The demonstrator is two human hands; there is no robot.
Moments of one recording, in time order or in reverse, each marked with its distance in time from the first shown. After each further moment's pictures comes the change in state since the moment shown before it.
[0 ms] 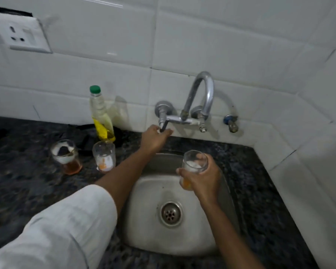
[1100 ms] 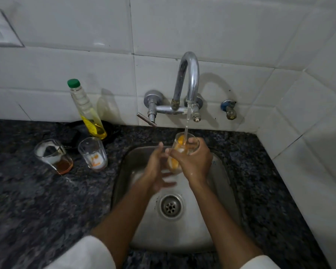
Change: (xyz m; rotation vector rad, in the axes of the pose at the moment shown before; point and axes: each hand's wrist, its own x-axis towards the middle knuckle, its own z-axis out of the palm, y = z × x) left_hand -0.061 -0.044 0.060 -0.615 -0.304 -0.521; right_hand 0.031 -0.004 0.010 0.045 0.024 0.035
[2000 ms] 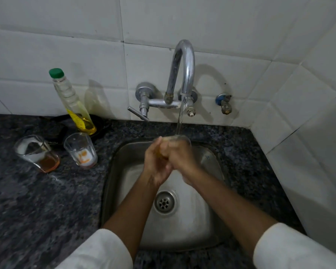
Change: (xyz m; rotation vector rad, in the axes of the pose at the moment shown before) left_hand 0.048 -0.016 0.004 -0.504 -0.293 0.109; right_hand 0.011 -0.001 0.002 -0.418 -0.578 -0.233
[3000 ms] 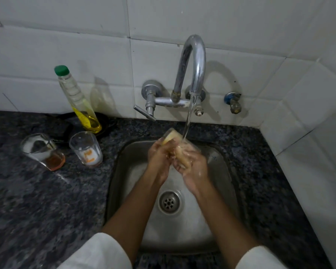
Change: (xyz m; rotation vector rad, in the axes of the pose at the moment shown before) left_hand -0.003 0.008 0.015 0.224 0.199 0.176; right_hand 0.007 0.033 0.028 1.491 0.125 0.430
